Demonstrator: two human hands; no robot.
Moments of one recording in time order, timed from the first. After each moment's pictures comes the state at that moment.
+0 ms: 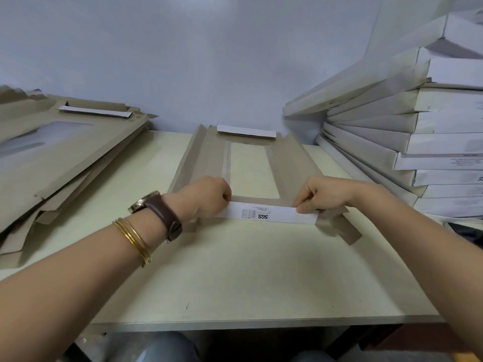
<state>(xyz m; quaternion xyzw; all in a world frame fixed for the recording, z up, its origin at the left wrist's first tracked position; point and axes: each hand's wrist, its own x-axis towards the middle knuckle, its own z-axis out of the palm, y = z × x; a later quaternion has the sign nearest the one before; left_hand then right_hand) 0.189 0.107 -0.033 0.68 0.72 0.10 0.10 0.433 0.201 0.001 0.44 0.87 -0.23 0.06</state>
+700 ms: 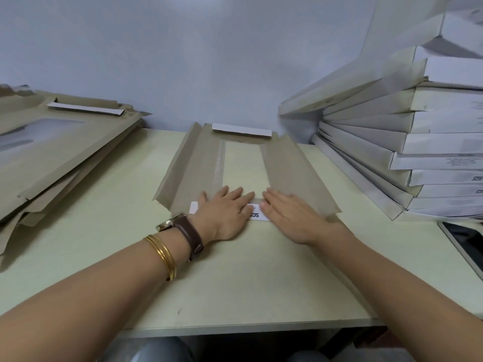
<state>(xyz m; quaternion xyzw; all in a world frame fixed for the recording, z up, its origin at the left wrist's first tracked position) 0.222 0.124 -0.082 0.71 0.69 0.07 0.09 0.407 0.185 -0.079 0.44 0.90 -0.08 -0.04</state>
